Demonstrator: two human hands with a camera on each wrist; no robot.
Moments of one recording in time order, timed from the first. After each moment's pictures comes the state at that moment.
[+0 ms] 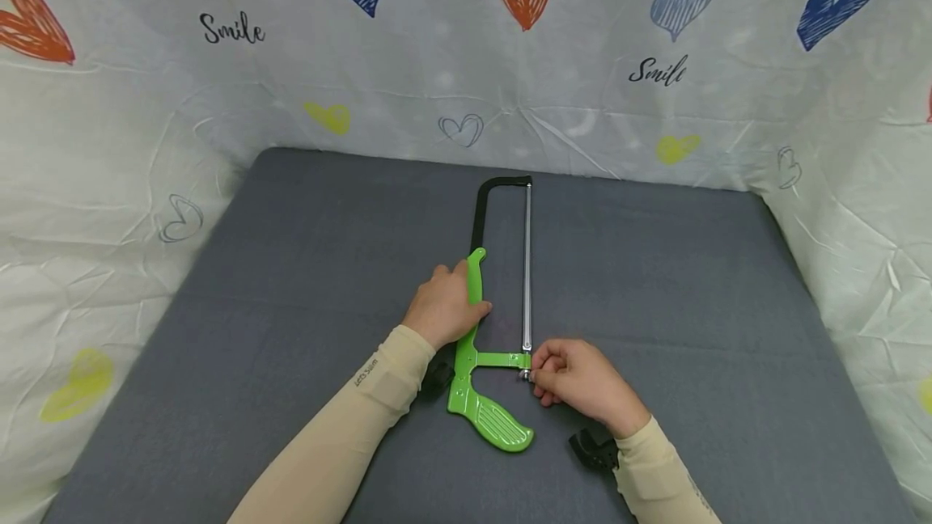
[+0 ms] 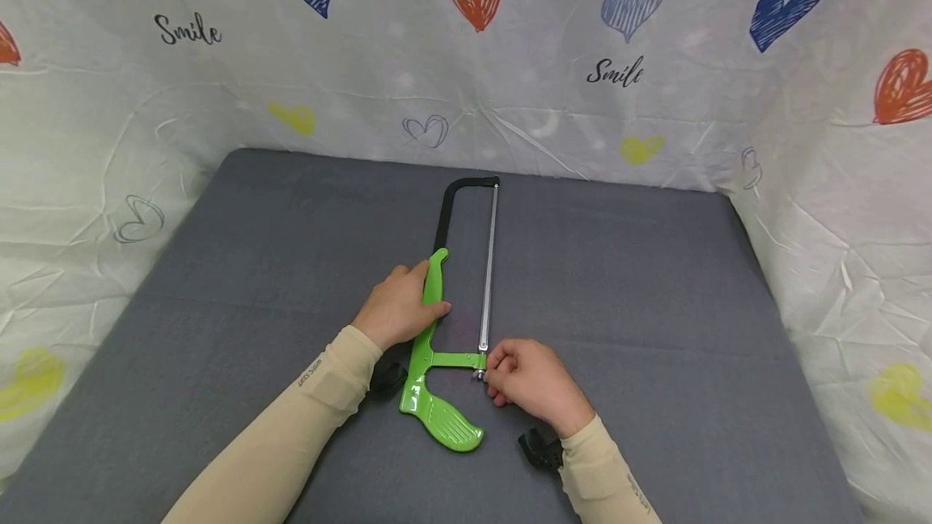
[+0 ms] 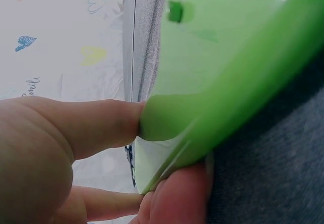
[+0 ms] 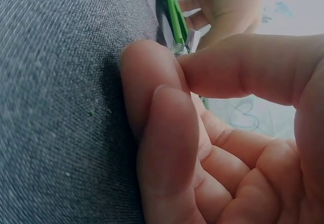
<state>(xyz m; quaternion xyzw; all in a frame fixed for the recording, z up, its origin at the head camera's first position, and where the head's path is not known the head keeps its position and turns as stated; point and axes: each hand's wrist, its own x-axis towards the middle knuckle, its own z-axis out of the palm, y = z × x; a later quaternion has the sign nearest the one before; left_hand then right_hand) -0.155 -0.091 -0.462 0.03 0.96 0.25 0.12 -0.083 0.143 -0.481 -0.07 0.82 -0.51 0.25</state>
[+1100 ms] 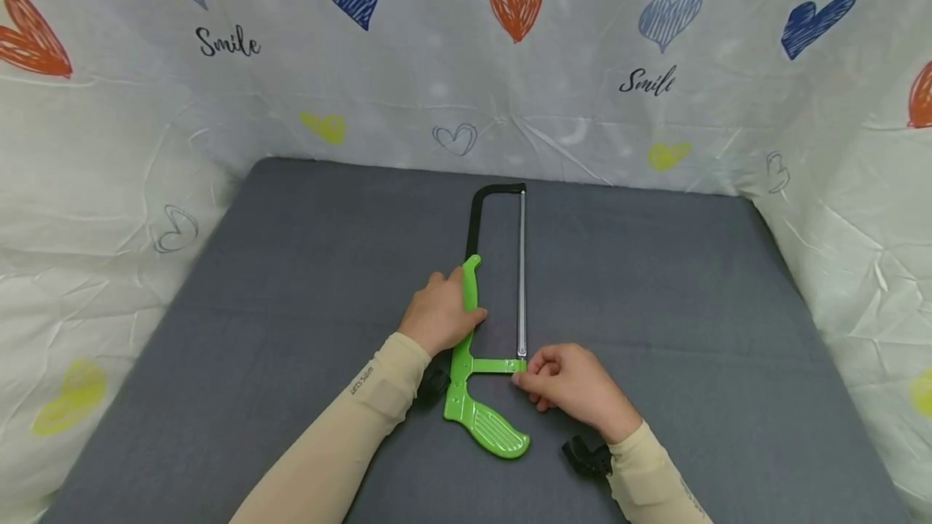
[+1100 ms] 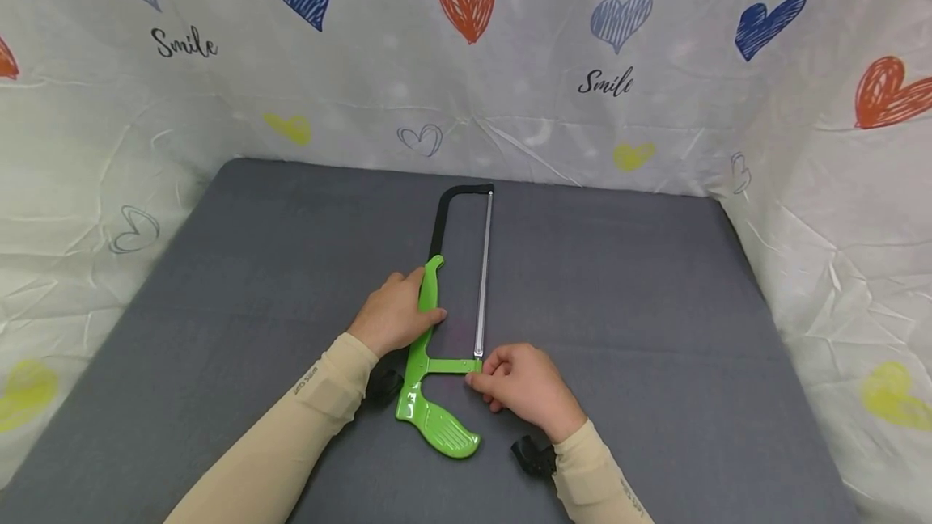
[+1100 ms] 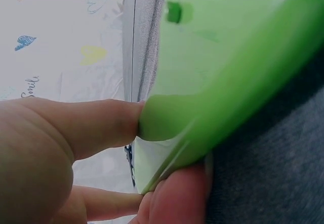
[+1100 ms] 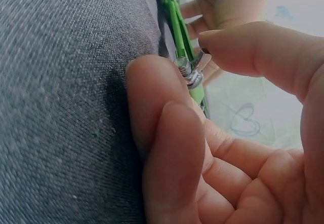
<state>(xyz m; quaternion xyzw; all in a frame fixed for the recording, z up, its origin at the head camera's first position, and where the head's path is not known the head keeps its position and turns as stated) -0.156 -0.089 -0.462 0.02 0.96 0.25 0.12 -0.081 0.138 -0.475 -0.04 0.84 -0.49 0.22</state>
